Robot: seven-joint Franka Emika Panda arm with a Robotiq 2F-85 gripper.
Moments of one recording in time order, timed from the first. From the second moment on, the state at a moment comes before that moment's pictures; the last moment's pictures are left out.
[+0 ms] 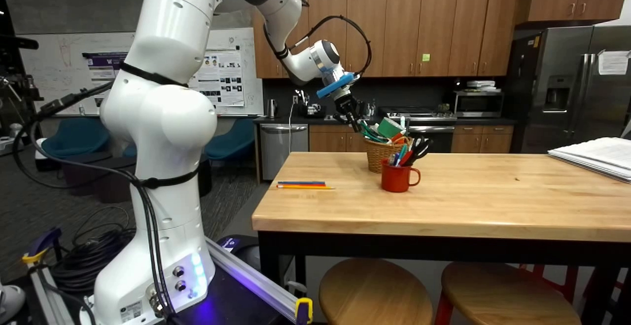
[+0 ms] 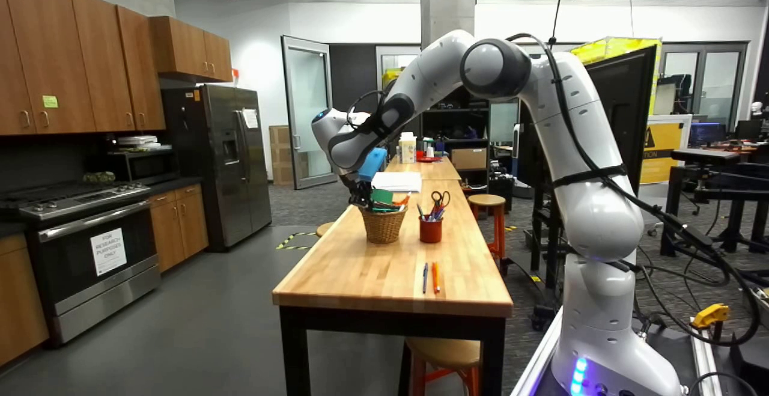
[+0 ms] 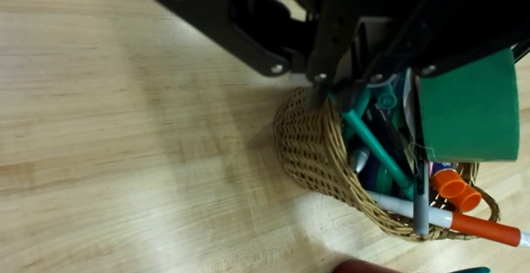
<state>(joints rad) 0.09 0.35 -0.01 -1.72 -0.57 1.98 0.04</state>
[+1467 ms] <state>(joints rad) 0.15 0.08 0.05 -1.86 -0.57 1.94 0.22</state>
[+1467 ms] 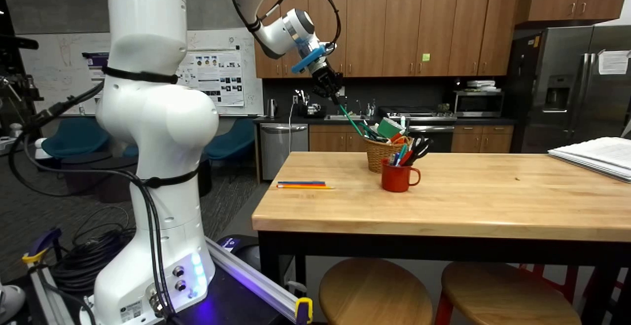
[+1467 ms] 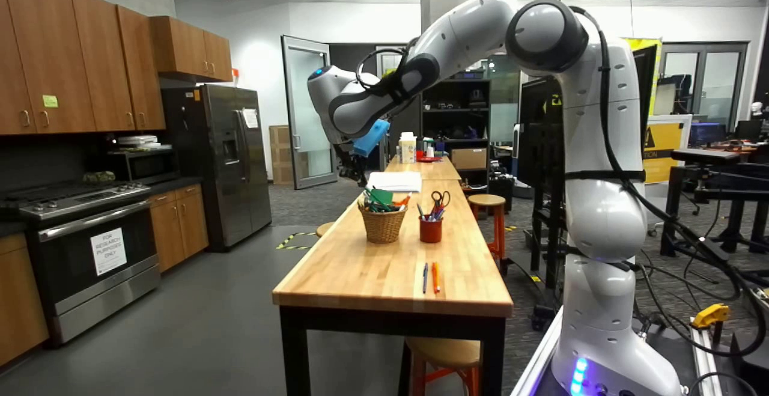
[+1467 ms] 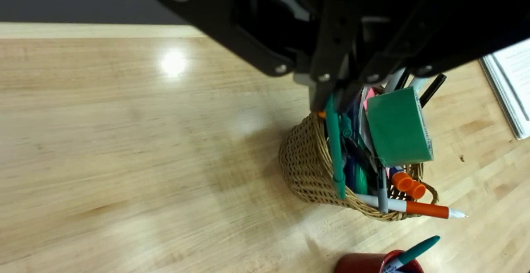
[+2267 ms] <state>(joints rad) 0.17 -0.14 0.21 -2.14 -0.63 1.94 0.37</state>
